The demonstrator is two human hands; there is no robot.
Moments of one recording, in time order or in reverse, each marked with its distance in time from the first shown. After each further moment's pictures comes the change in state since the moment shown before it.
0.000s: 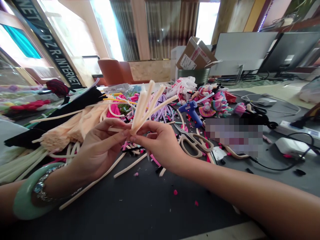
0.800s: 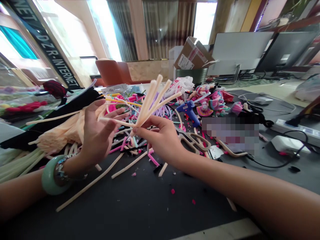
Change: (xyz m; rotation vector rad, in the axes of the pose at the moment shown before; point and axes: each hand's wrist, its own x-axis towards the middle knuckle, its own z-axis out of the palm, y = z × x) left_hand 0.037 -0.019 -0.039 0.342 0.020 0.378; right_hand 0.004 0.002 -0.010 -0.093 0.075 -0.042
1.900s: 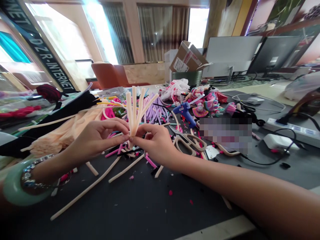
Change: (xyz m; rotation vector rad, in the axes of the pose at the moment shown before) left_hand 0.013 0.039 0.003 0.432 -0.504 -0.041; right_hand 0.000 0.009 -0.002 -0.176 -0.120 -0.060
